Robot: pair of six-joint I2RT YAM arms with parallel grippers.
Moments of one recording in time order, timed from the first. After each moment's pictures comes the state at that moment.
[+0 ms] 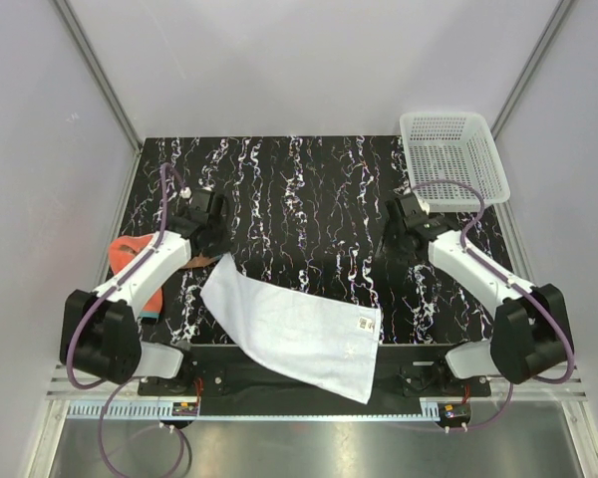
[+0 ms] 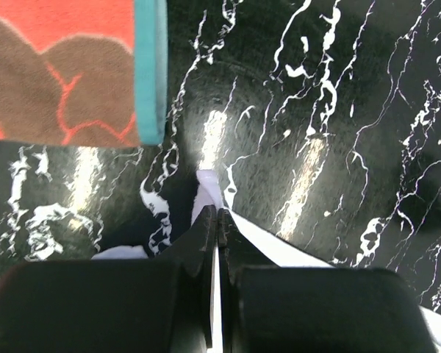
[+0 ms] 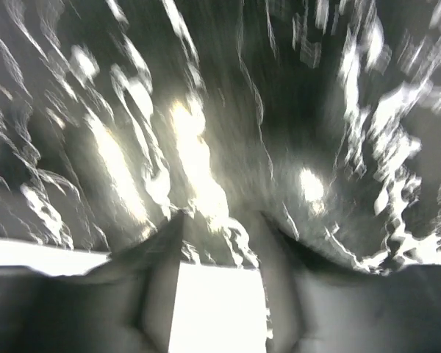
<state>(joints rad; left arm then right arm) -0.30 1.35 0.96 -0.62 -0.14 -0.61 0.40 1.40 1.00 -0.65 0.16 0.67</state>
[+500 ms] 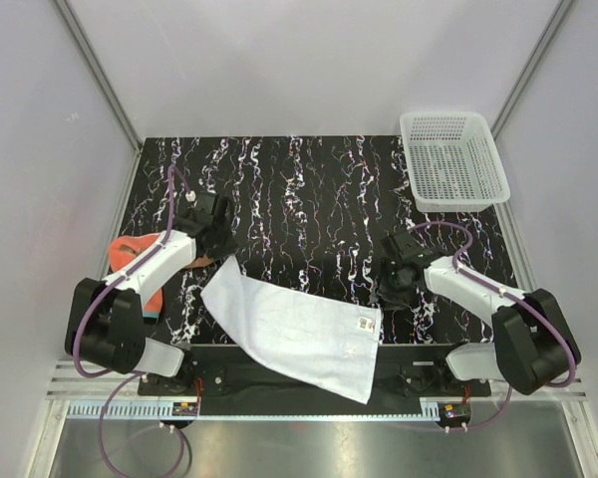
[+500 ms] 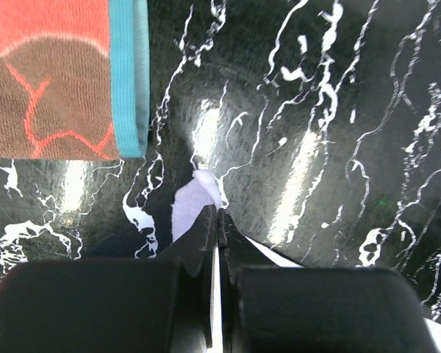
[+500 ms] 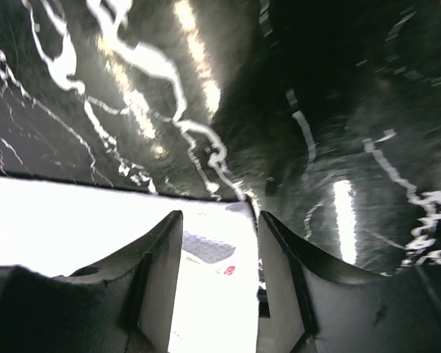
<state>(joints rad) -0.30 1.41 0.93 -0.54 -0.11 -0.63 0.45 1.32 0.68 -0.62 -0.07 0.78</state>
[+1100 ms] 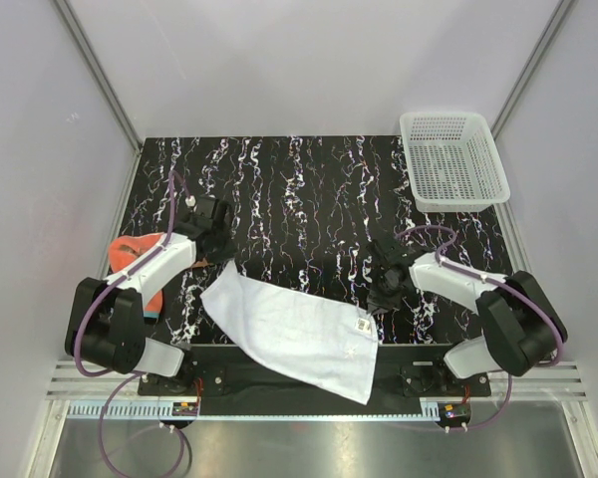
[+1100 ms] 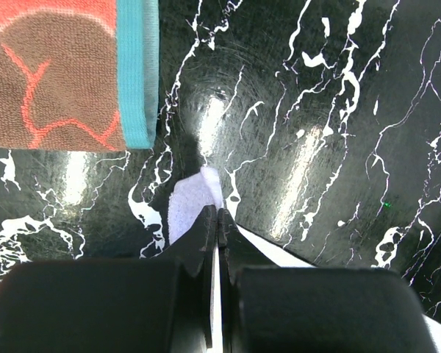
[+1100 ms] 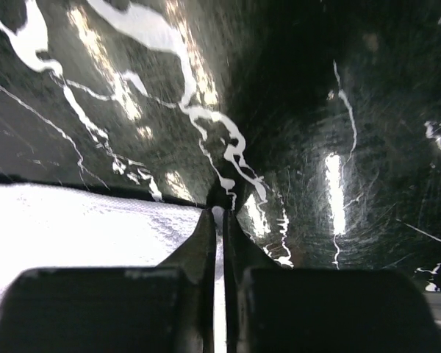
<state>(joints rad) -0.30 1.41 0.88 -0.52 -0.11 -0.63 0.55 1.43 0.70 -0.62 -0.06 0.87</state>
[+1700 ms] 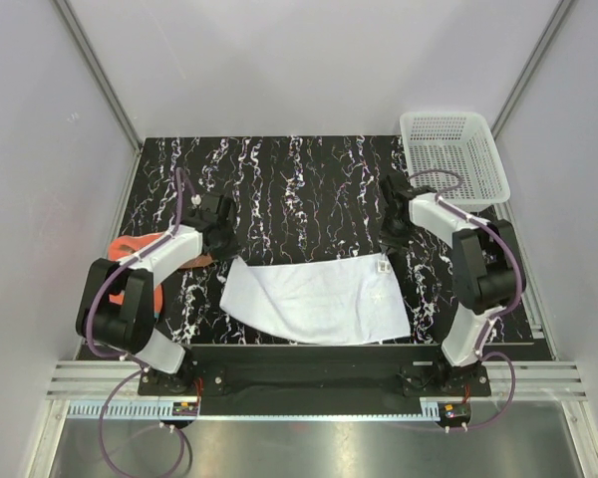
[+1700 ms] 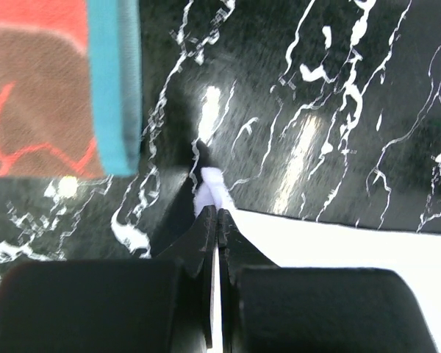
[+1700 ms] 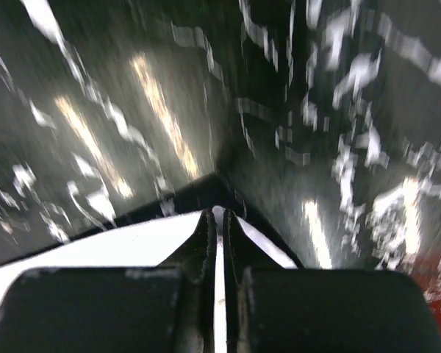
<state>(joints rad) -0.29 1.51 0.91 -0.48 -0.07 -0.63 0.29 1.80 1.21 -0.72 0.09 0.63</state>
